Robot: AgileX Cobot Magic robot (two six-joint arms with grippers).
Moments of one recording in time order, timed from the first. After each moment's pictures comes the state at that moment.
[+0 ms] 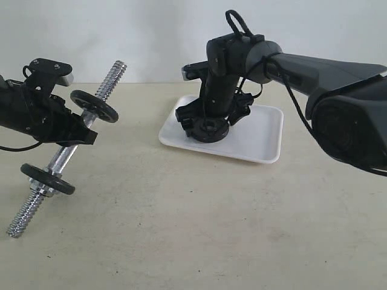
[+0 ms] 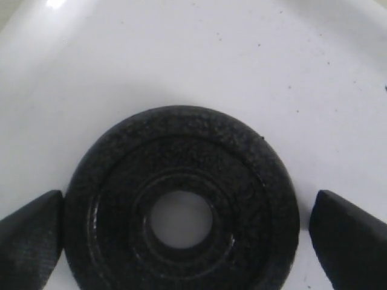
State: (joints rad) left arm -0.11 1.78 -1.00 -0.82 0.33 1.05; right arm 0.47 2.56 -2.24 -0.05 0.97 0.13
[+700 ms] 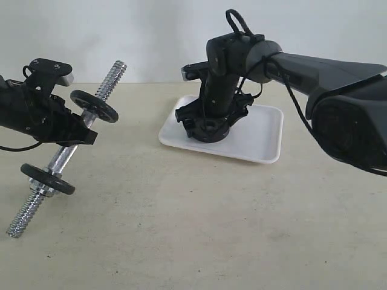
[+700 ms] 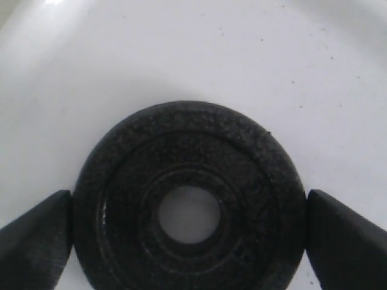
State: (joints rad) left arm -0.11 1.78 -1.00 -0.82 0.33 1.05; right arm 0.47 2.56 -2.24 -0.04 0.98 0.14
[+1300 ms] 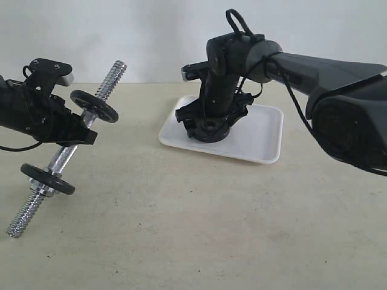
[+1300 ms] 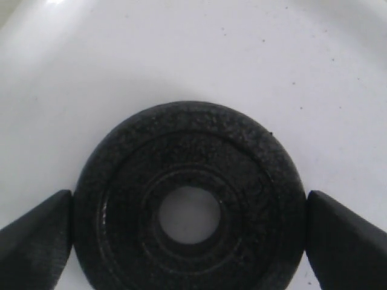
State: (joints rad) left arm -0.11 1.78 -1.00 -0.82 0.33 1.05; right arm 0.47 2.56 -2.24 -0.04 0.98 0.12
